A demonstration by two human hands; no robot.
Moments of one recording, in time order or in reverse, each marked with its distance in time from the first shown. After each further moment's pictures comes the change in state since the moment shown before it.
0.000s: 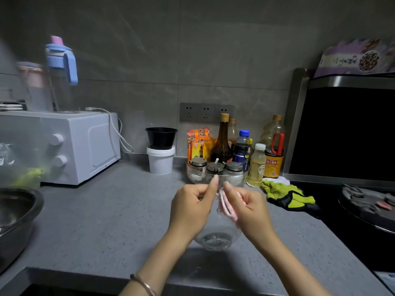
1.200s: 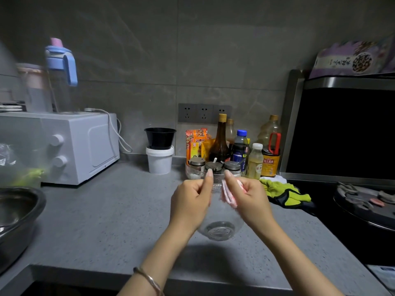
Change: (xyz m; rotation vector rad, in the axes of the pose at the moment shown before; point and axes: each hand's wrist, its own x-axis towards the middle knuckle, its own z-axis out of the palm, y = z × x) left_hand 0.002 0.006 0.001 0.016 0.041 -0.050; right_hand 0.008 -0.021 -0.007 -0.080 0.025 0.000
